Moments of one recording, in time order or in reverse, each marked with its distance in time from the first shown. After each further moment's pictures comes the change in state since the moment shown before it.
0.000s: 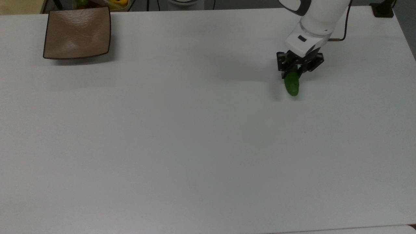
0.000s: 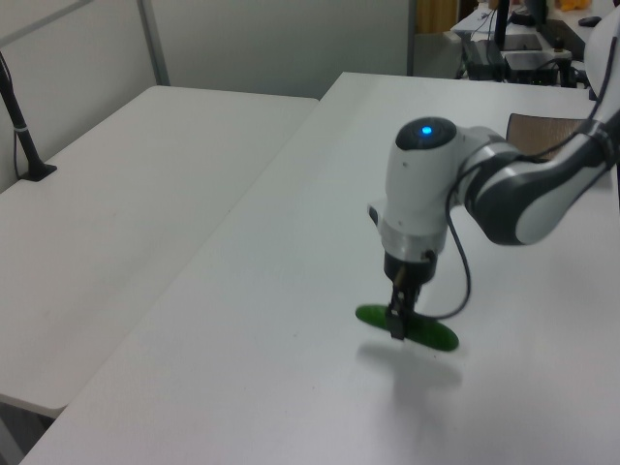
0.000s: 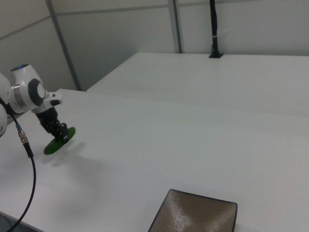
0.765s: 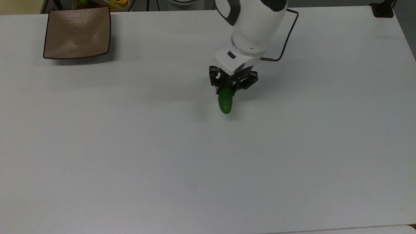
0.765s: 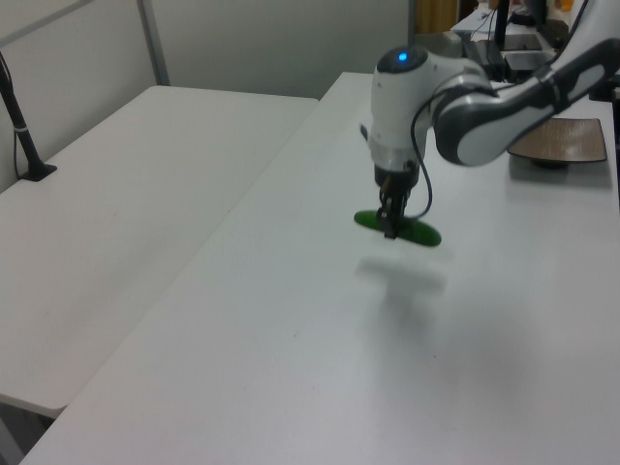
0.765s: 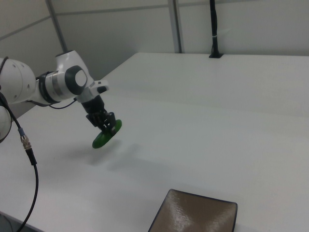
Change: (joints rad) arm -0.145 -0.076 -0.179 -0.003 -0.029 -0.088 -0.302
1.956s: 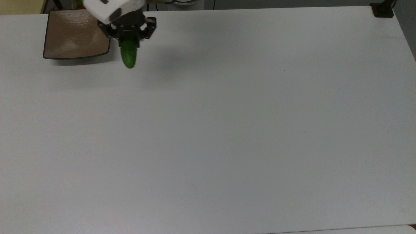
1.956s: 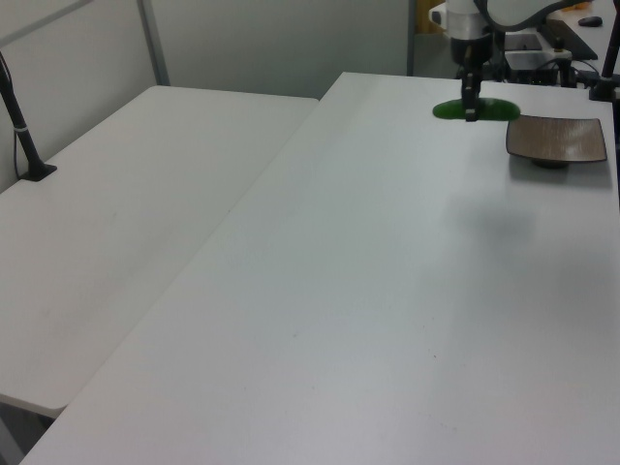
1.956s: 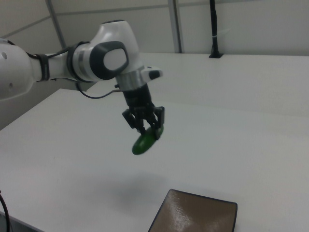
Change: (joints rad) arm -0.122 -0.295 -0.335 -0.098 0.106 -0.242 -0.662
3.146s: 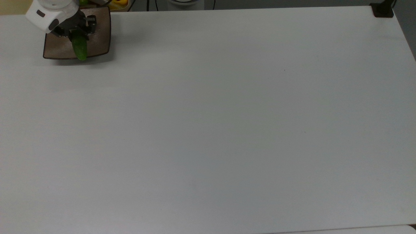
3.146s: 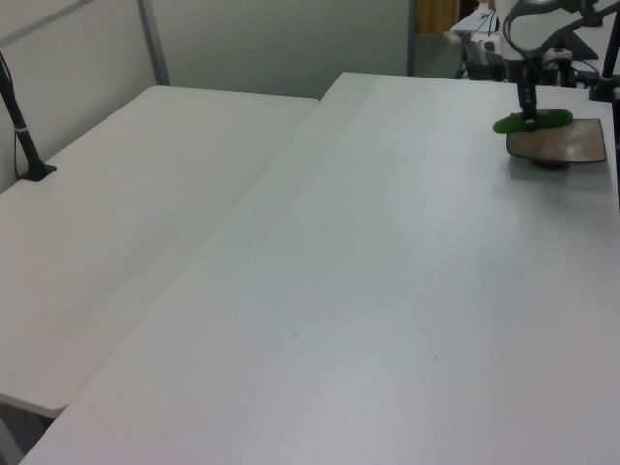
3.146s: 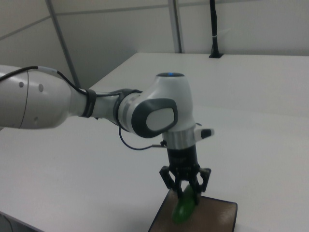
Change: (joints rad) arm -0.173 0.066 -0.182 -0.180 0.001 0.162 -0.420
